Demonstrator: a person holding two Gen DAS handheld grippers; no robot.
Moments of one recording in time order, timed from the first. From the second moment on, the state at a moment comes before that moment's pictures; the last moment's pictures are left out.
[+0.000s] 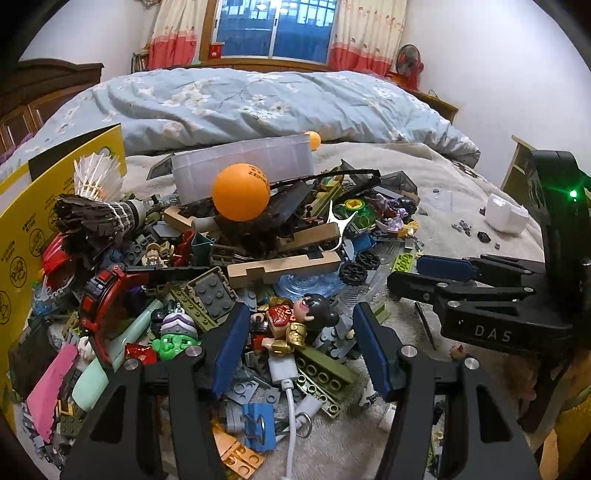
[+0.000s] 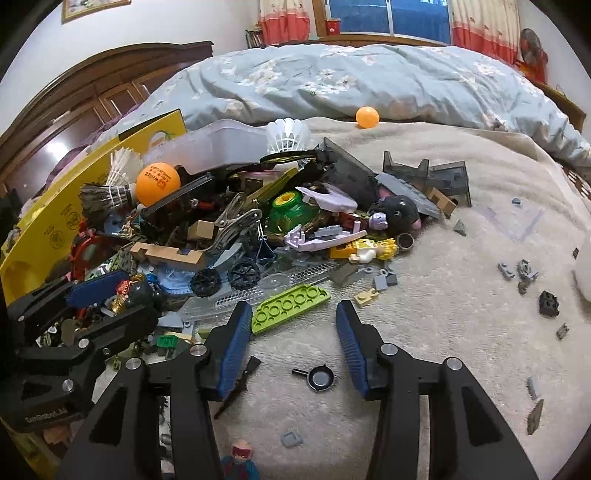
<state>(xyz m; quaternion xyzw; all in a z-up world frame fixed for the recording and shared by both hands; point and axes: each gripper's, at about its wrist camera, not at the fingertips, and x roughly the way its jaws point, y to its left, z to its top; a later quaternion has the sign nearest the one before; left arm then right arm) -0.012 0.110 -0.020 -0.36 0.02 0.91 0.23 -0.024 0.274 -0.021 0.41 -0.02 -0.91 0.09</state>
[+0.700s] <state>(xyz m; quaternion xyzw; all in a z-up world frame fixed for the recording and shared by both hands) 0.003 0.110 -0.003 -0.33 0.03 0.91 0.23 -0.014 0.271 -0.020 0.40 -0.01 -0.91 0.09</state>
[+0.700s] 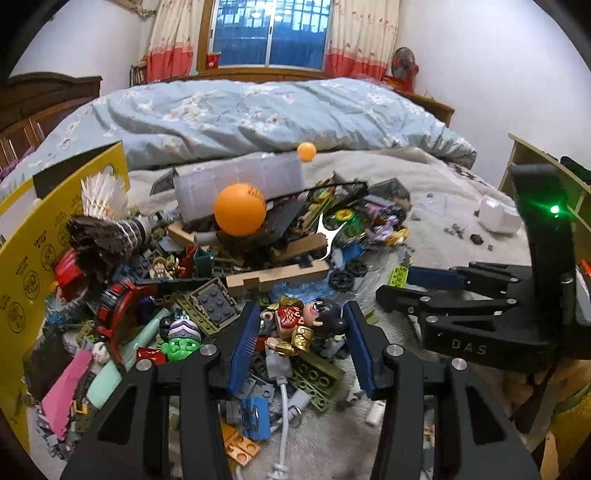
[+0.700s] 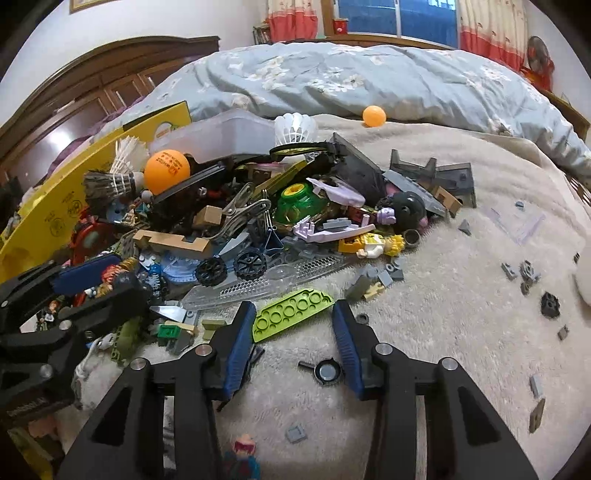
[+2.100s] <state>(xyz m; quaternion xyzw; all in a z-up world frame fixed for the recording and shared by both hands) 0.054 0.059 0.035 -0.31 0.03 0.93 0.20 0.074 0.225 0.028 0.37 -0.04 -0.92 0.14</state>
